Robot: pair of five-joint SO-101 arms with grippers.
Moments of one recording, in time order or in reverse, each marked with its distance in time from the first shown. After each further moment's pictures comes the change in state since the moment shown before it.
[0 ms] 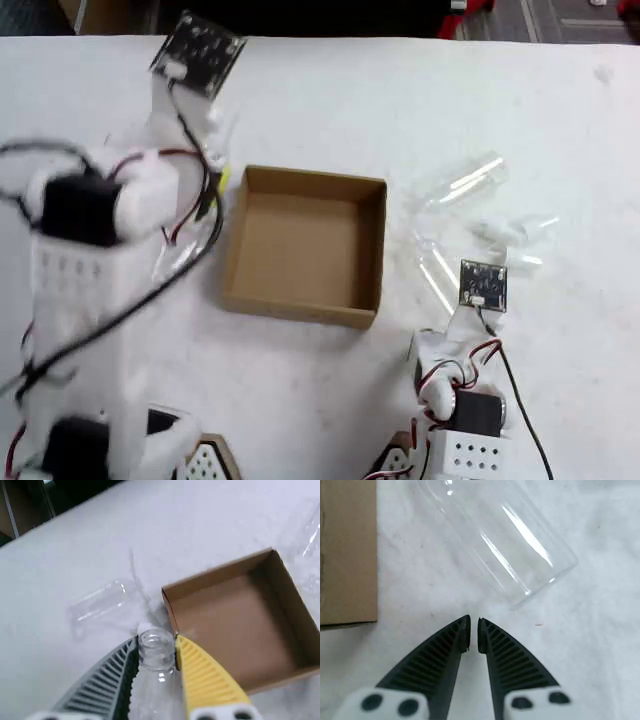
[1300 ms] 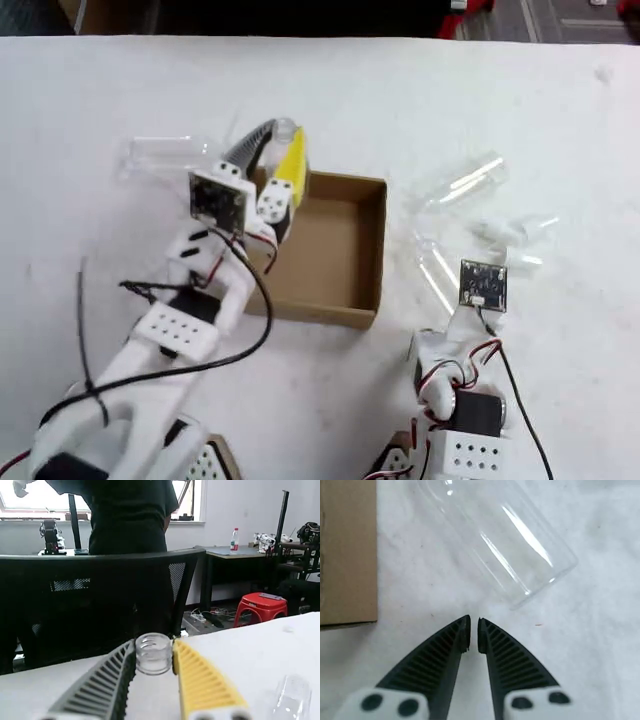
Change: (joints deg) left arm 10.8 -14.0 81.6 -120.3 12.9; right arm 0.0 0.0 0.0 0.0 0.0
